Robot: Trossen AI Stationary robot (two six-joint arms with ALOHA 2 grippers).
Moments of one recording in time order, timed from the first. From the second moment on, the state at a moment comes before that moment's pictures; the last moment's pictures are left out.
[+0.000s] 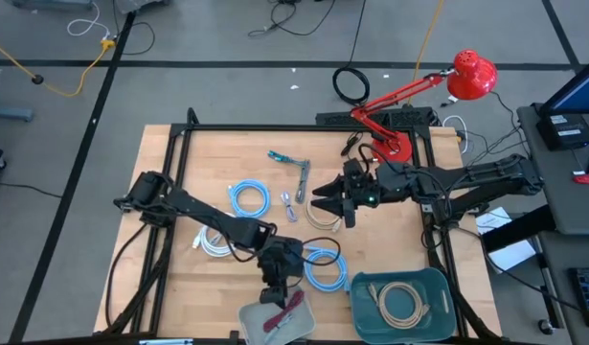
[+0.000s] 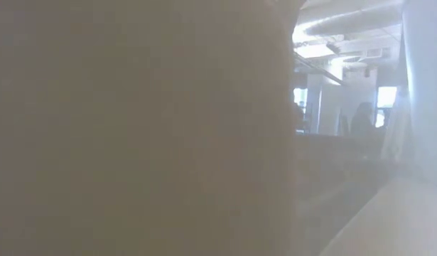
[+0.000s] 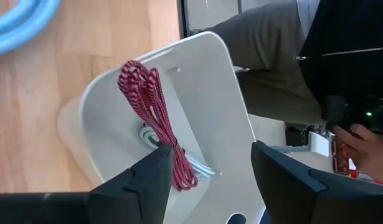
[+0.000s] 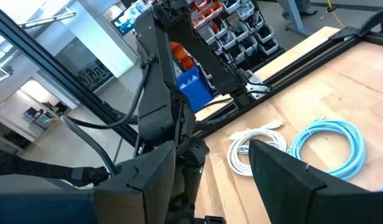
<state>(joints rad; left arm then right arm) -0.32 1.90 1.32 -0.25 0.66 -0.58 0.13 1.23 1.10 -0.03 0.08 0.67</state>
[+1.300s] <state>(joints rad) -0.18 1.41 1.32 -0.54 -0.11 -0.68 -0.05 1.48 0.88 -0.64 0.08 0.96</state>
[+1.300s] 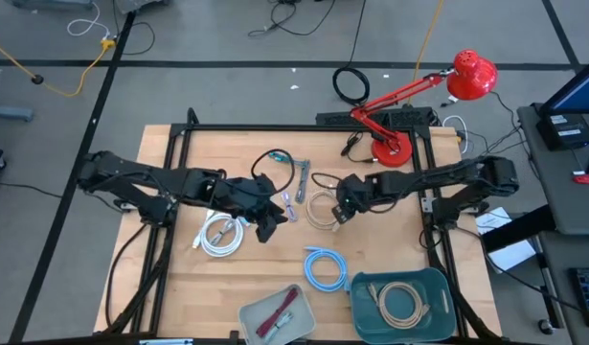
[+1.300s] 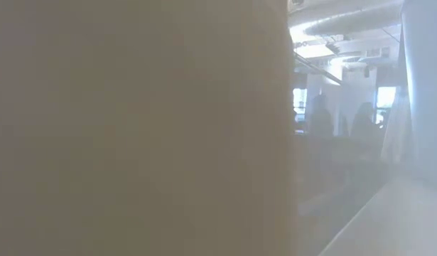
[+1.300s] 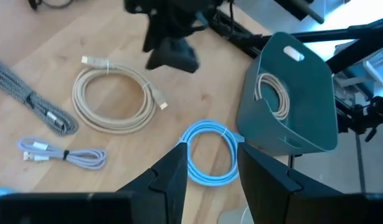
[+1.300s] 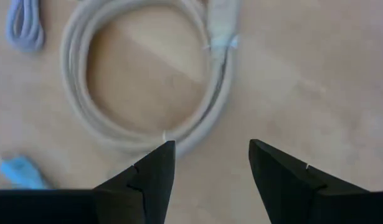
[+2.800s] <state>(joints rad) -0.25 1.41 1.32 -0.52 -0.19 -0.67 0.06 1.11 0.97 -0.67 -0.04 0.81</state>
